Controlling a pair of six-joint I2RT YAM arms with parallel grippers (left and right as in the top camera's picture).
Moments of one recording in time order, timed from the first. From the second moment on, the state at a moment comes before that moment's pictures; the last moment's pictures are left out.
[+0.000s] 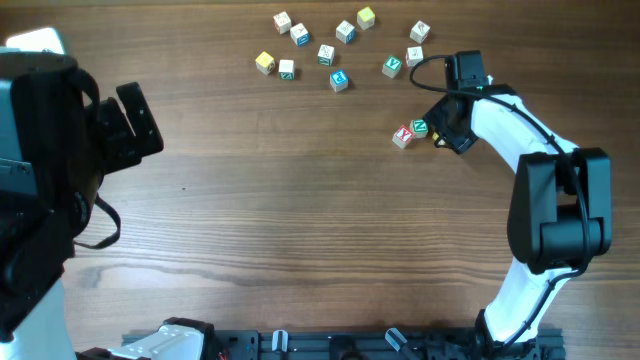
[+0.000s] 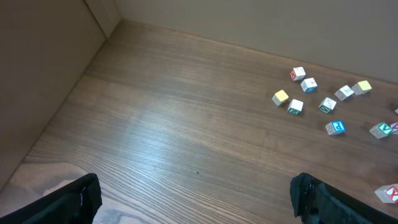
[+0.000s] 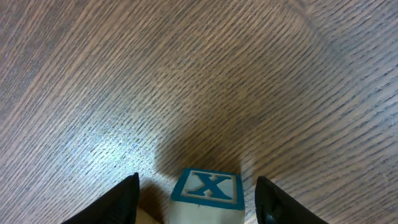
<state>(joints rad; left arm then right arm) -0.20 1.39 2.31 -1.68 -0.43 -0.34 0.09 2.01 1.32 -0.59 0.10 0.89</state>
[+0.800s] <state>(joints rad) -0.20 1.39 2.31 -1.68 -0.43 -0.34 0.05 2.01 1.44 -0.59 0.10 0.77</state>
